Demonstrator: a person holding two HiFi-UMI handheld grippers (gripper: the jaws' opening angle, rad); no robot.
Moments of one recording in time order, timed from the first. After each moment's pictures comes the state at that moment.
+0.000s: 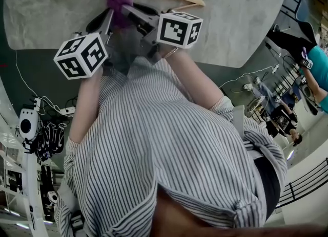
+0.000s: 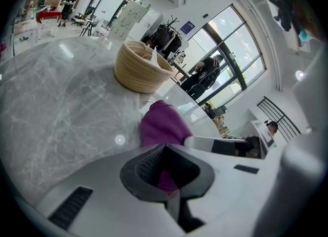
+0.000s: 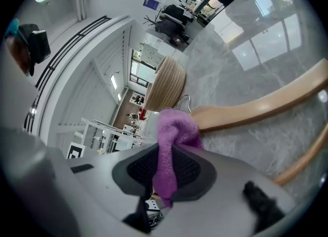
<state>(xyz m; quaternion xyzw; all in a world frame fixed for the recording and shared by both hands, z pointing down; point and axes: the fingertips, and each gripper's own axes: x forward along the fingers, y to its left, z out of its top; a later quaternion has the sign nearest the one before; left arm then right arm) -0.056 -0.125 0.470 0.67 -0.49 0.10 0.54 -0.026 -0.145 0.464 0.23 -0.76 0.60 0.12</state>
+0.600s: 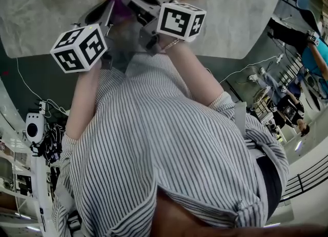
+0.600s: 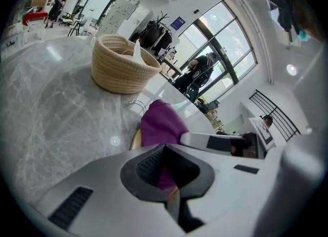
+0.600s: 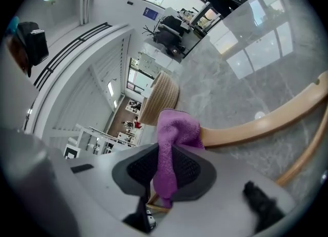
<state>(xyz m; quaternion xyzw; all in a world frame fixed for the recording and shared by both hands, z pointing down) -0.032 -0.152 0.462 0.71 -0.46 0.11 0.53 -0.002 -0.175 0.458 0.28 -0.76 0.58 0.09</state>
